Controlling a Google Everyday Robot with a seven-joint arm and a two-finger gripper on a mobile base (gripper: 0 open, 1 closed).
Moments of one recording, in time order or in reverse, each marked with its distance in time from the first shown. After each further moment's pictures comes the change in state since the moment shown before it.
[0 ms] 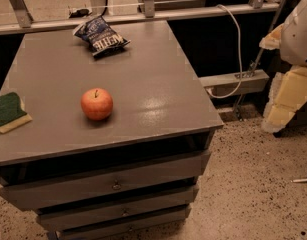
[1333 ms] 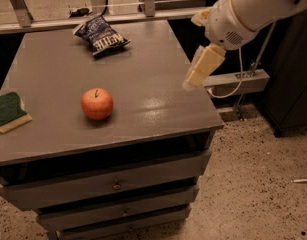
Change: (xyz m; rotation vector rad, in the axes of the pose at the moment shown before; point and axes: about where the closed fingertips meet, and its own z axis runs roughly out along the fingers) arm -0.133 -0.090 0.066 0.083 -0.414 -0.090
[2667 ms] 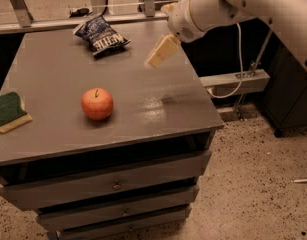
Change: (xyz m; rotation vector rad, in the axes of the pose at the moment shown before) arm -0.053 -0.077 0.094 0.081 -0.224 0.031
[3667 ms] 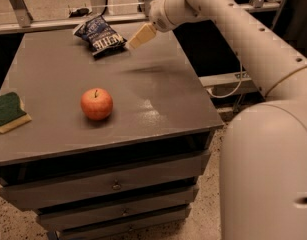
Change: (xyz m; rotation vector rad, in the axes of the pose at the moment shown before) arm -0.001 -0.099 0.106 0.100 -0.073 0.136
